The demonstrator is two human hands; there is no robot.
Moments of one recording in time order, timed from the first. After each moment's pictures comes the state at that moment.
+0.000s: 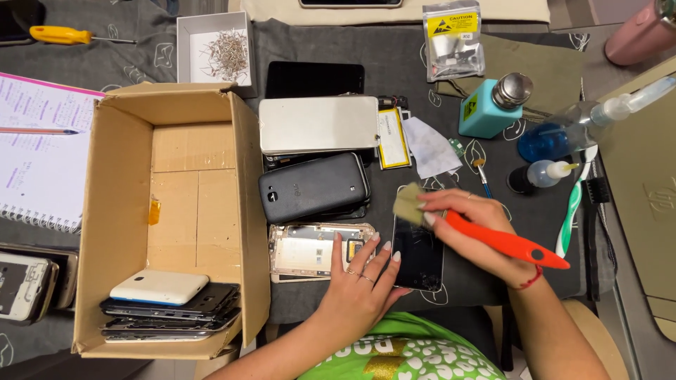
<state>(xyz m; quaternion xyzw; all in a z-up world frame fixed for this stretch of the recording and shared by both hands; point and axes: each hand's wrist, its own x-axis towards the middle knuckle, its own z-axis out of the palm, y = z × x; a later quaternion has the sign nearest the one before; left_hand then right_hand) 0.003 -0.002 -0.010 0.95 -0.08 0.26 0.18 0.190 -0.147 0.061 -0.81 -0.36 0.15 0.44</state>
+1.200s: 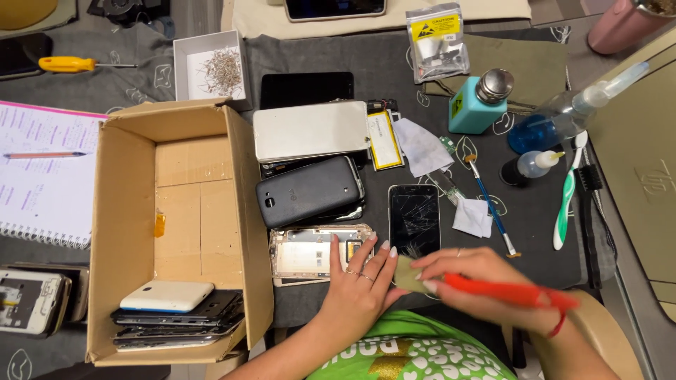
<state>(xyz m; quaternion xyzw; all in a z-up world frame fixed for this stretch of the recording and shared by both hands) 0.001 -0.002 -0.010 0.95 -0.09 0.26 0.15 0.149 -0.196 0.057 -0.75 -0.41 0.31 0.41</state>
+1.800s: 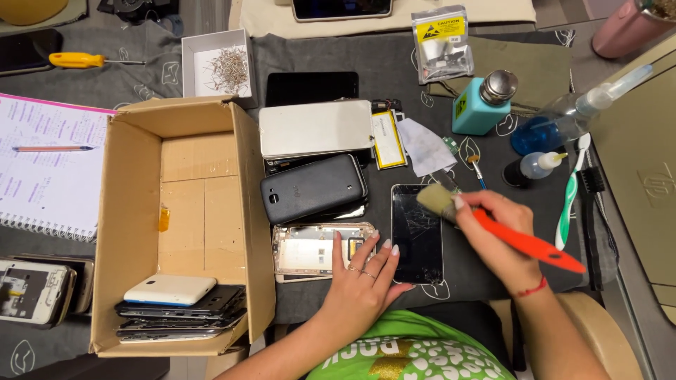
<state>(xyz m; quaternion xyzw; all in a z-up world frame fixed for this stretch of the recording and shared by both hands) 0.002 -0.004 -0.006 0.95 -0.08 0.27 0.15 0.177 -0.175 0.052 -0.89 -0.19 0.04 0.41</state>
